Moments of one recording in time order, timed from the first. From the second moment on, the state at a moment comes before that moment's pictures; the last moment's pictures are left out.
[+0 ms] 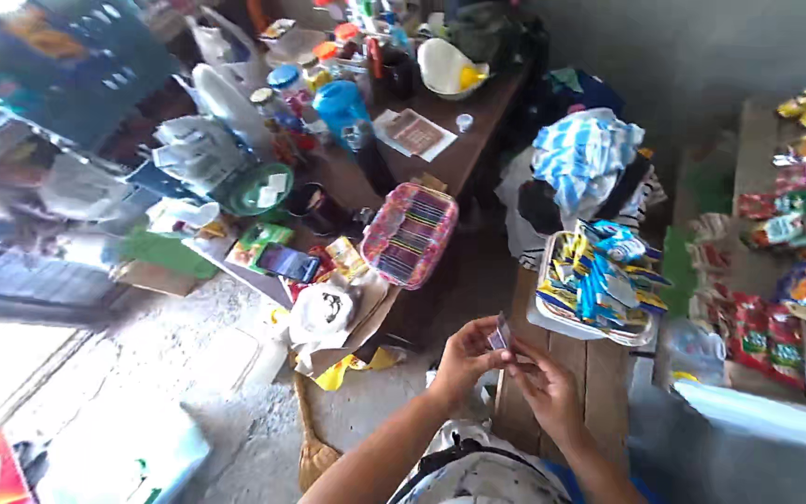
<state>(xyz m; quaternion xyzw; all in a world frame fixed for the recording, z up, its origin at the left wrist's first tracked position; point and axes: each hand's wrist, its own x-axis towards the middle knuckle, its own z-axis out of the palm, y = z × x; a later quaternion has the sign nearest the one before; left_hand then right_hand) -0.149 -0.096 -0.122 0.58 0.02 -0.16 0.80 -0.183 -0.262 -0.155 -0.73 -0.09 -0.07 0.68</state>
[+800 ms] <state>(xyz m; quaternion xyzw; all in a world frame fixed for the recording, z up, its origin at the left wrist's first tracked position) 0.012 0.083 -0.118 0.52 0.21 -0.01 0.83 0.030 -0.077 -0.149 -0.81 -0.13 -0.06 0.57</state>
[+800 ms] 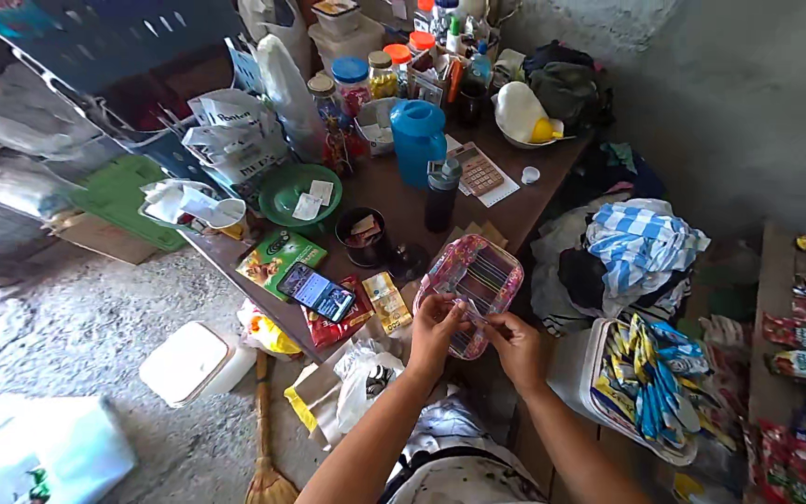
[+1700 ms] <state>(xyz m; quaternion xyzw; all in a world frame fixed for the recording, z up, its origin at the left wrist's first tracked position) 0.039 0.073 -0.096 0.36 0.31 0.04 0.88 0.117 -0.019 -0.137 -0.65 -0.20 0.12 0.72</state>
